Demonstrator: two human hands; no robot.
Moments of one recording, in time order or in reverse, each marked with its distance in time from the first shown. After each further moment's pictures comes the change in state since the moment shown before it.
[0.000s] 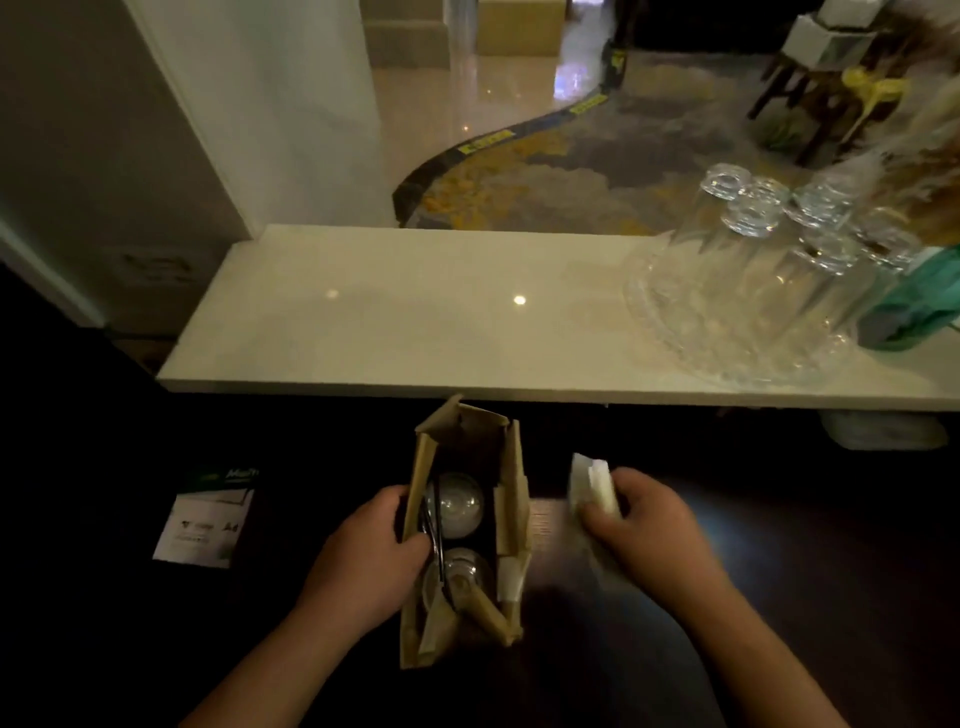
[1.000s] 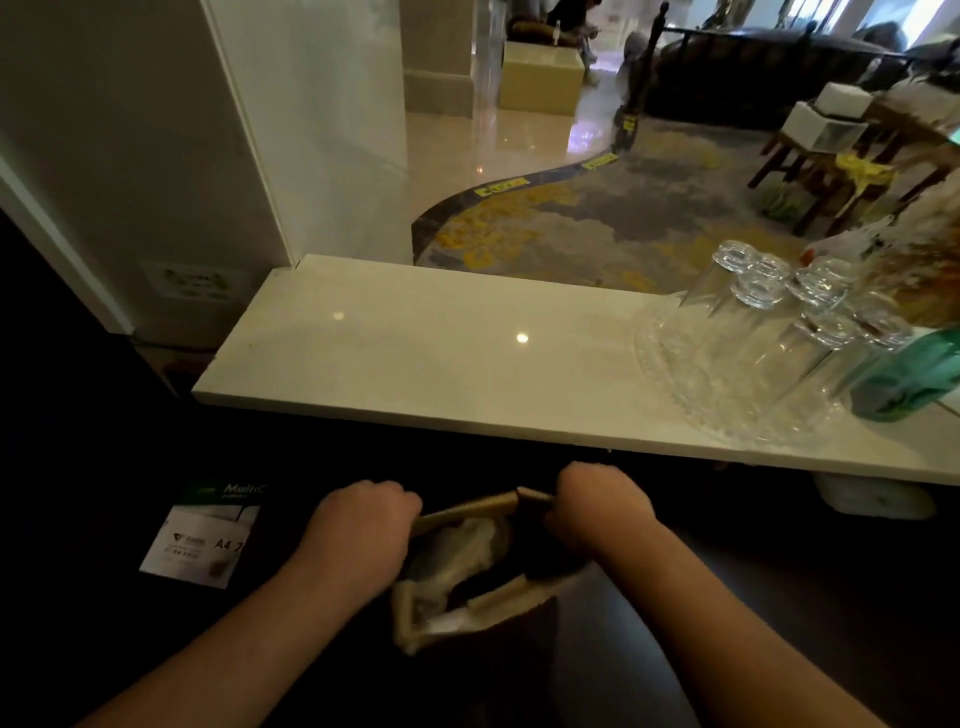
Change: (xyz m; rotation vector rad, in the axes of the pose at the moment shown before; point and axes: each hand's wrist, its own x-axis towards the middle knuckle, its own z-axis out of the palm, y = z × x) left_hand 0.031 0.004 -0.040 0.746 0.105 0.463; right_hand 0.064 -0.080 0.019 -0.838 -0.271 -0.140
